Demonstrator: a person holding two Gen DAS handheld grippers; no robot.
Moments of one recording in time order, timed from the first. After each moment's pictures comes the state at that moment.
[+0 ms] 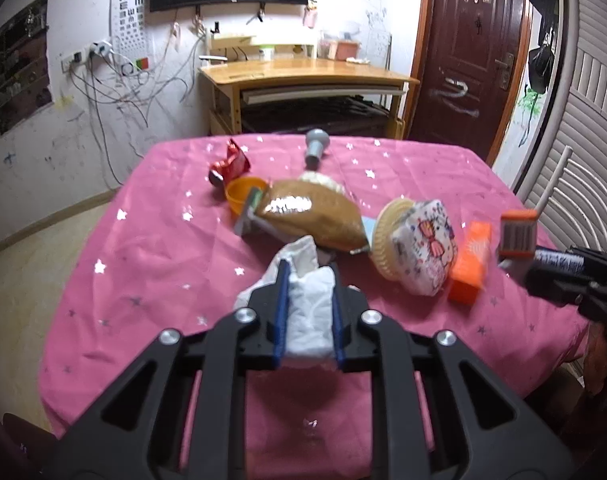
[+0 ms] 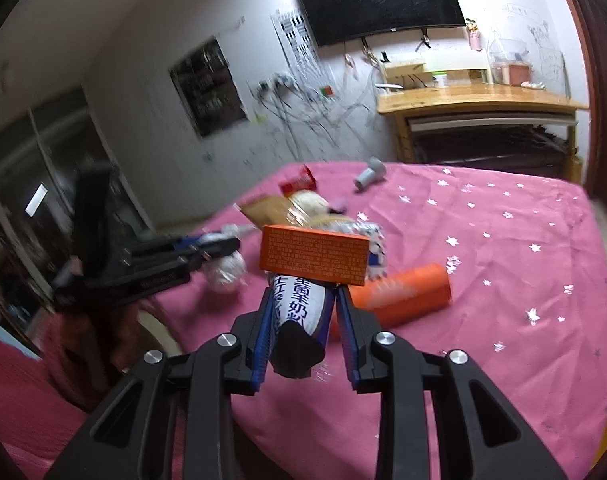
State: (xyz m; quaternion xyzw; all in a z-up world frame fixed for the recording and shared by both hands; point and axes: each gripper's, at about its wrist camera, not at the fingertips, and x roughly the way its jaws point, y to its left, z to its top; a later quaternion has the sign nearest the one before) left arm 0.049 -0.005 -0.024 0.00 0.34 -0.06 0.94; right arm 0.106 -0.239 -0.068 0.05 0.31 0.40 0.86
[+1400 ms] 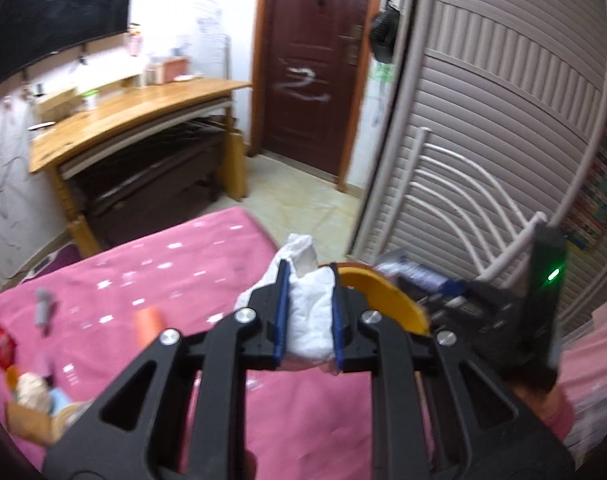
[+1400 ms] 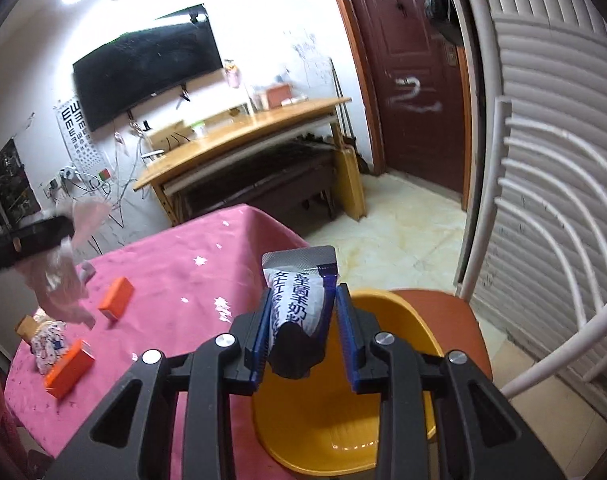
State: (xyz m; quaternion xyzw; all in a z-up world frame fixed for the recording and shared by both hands) left arm 0.140 -0.295 0.049 0.06 0.34 -0.31 0.89; right arm 0.115 -0.495 -0.105 0.12 0.28 -0.01 0.95
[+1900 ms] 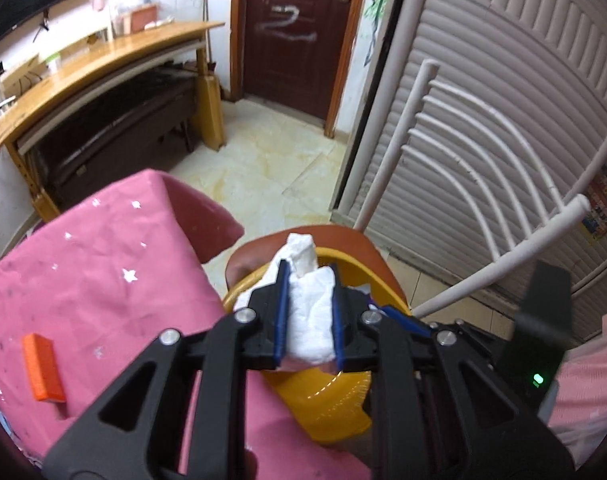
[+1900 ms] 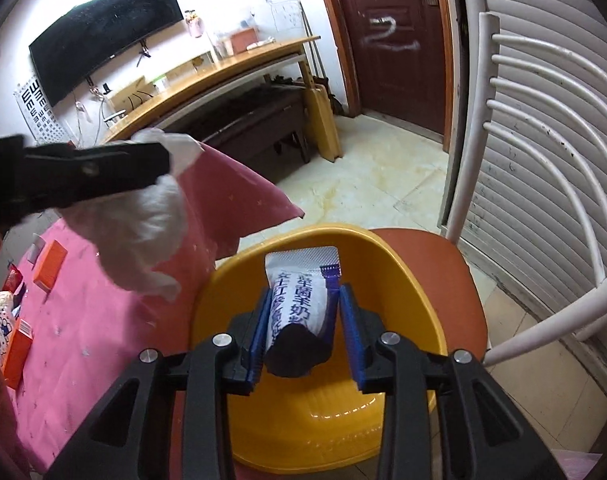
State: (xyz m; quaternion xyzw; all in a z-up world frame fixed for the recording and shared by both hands) left arm 0.201 -0.402 -0.025 0.08 0.44 -0.30 0.84; right arm 0.159 -0.513 -0.148 0.14 0.38 -0.04 0.91
